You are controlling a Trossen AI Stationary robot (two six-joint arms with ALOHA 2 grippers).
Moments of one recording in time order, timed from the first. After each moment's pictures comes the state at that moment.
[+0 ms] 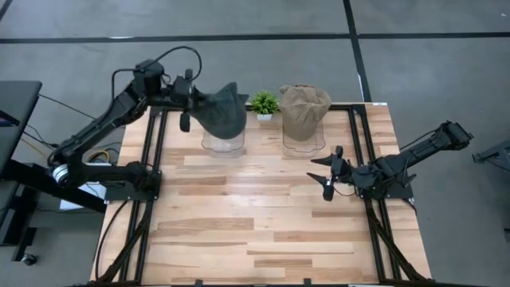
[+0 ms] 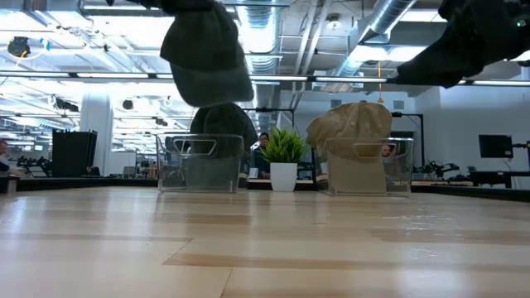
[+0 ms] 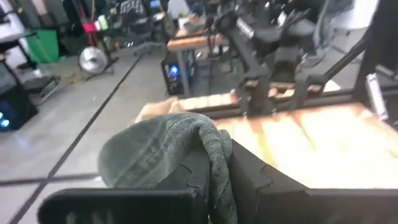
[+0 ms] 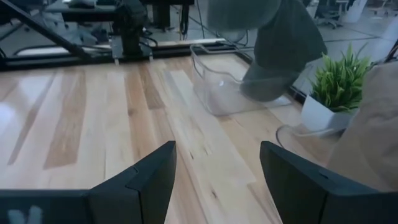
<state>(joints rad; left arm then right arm) 0.74 1.09 1.16 -0.32 0.70 0.40 0.42 0.70 0.32 0.00 0.71 0.17</state>
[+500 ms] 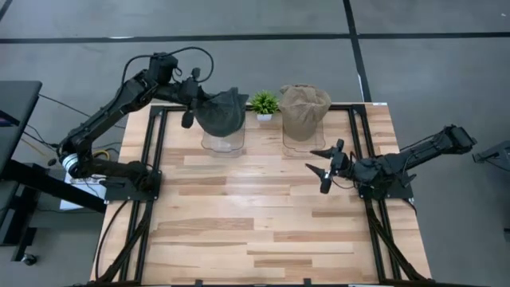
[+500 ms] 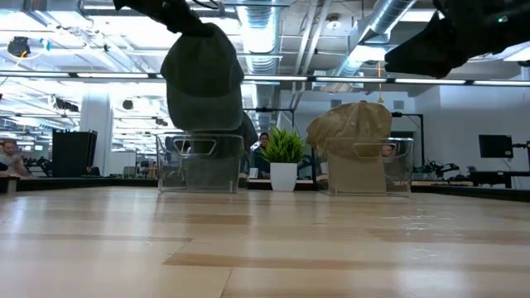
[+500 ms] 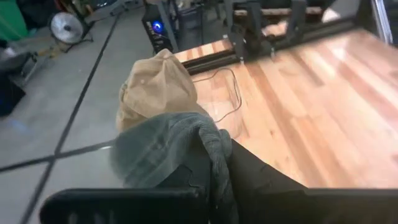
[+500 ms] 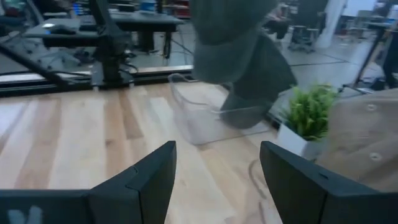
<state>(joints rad) 0.79 1.24 1.31 -0.63 0.70 0.75 0.33 0.70 0.32 0.15 0.71 0.04</state>
